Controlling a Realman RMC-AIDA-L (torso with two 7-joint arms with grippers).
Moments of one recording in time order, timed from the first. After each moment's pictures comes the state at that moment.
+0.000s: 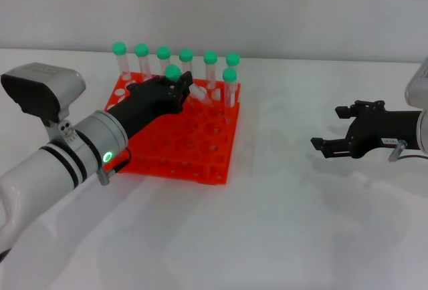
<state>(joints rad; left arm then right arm) -0.54 -2.08 1.69 0.42 0.37 0.76 -0.91 0.51 2.01 -1.35 -0.97 1.22 0.91 -1.40</state>
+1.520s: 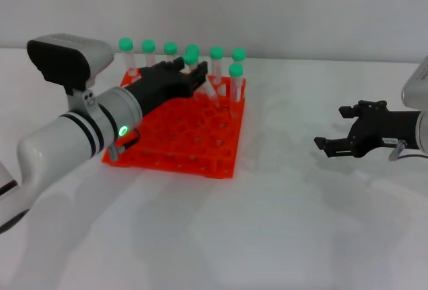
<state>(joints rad) -0.65 -2.07 1.67 0.41 0.44 0.59 -0.95 0.52 2.01 -1.36 -0.93 1.21 0.87 -1.41</state>
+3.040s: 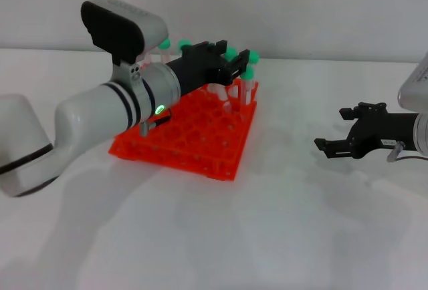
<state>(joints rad) -0.80 -2.08 1.70 0.39 0.54 0.56 -0.96 0.53 2.01 -1.36 -0.90 1.21 0.84 -1.41</state>
